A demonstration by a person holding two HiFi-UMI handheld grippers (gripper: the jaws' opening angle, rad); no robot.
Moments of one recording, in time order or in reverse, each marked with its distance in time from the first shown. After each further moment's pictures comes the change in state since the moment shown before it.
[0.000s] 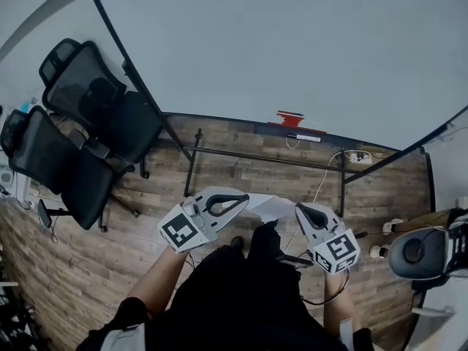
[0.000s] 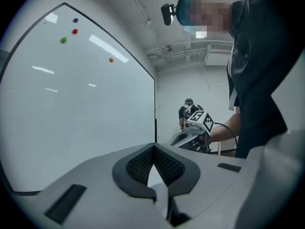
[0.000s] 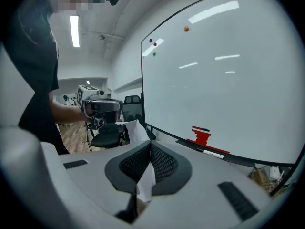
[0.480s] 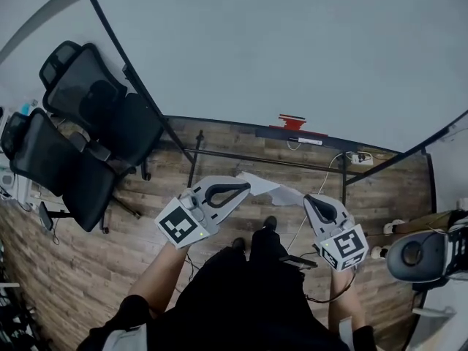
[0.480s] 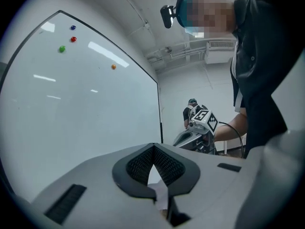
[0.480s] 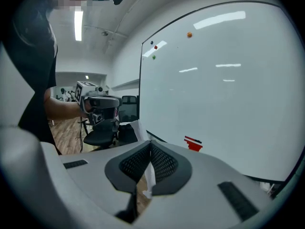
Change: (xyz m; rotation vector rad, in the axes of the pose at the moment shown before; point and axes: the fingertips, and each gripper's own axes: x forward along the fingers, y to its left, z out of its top) left arm 0.003 0.034 0.034 0.063 -0.027 0.047; right arm 0.003 -0.025 0.040 -0.079 -0.015 -0.056
